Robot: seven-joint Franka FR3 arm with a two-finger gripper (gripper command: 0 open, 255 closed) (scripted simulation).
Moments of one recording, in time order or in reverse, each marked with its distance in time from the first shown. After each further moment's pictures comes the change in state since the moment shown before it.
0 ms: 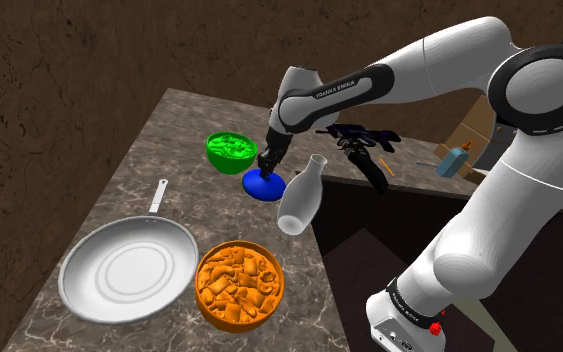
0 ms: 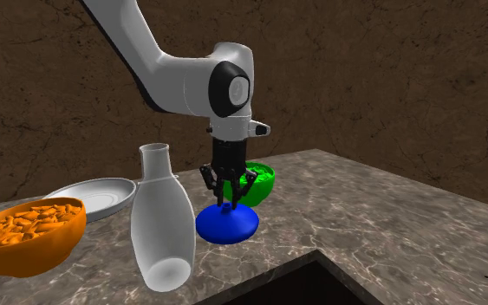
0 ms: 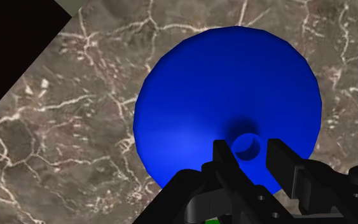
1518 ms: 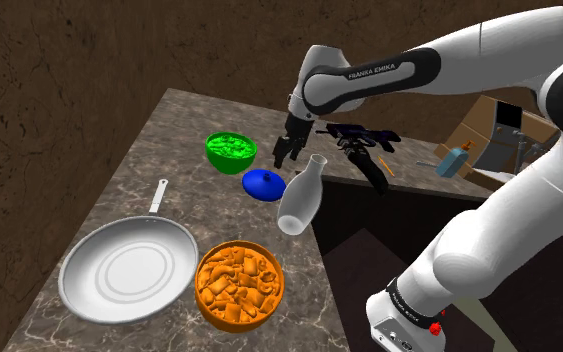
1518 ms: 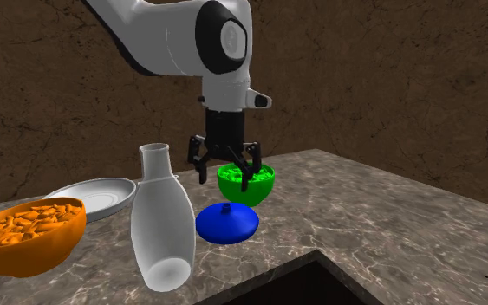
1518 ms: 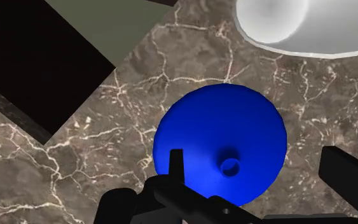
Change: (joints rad) arm -0.013 -0.209 -0.013 -0.066 -0.010 -0.169 0.000
